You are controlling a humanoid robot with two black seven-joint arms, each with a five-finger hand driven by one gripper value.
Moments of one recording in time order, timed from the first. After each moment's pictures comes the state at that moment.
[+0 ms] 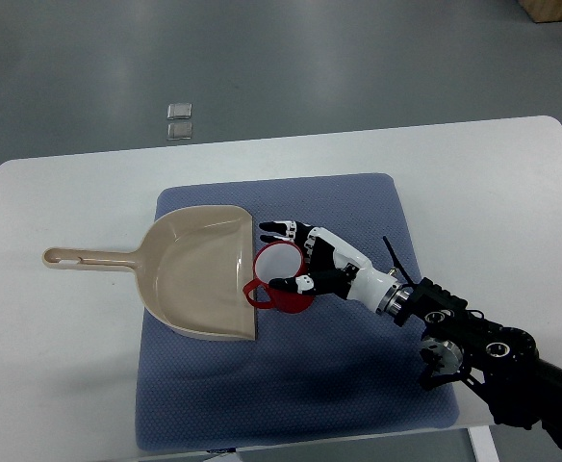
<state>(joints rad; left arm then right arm) -0.07 0.00 0.05 -0.25 0.08 0.05 0.10 0.50 -0.04 0.60 0.78 -0.79 0.37 0.61</state>
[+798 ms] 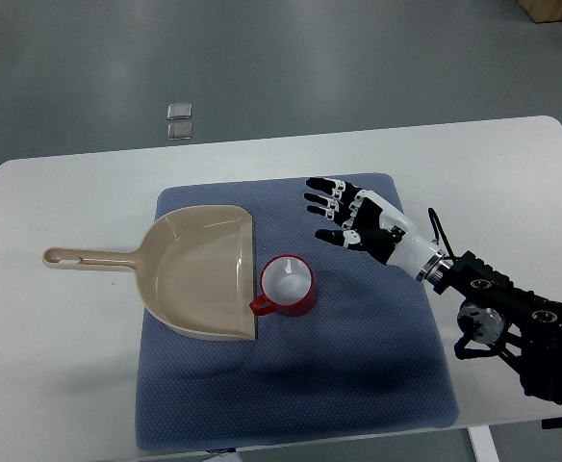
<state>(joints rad) -0.07 0.00 0.06 -0.25 0.08 0.05 0.10 0.56 -0.18 0.61 0.79 -0.57 0.46 0.61</state>
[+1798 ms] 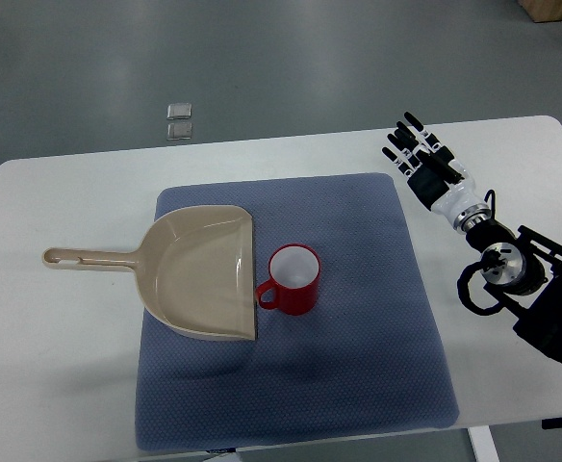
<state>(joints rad) -0.07 0.00 0.06 -0.26 0.08 0.05 0.10 0.65 -0.20 0.71 0.69 0.12 0.32 0.35</state>
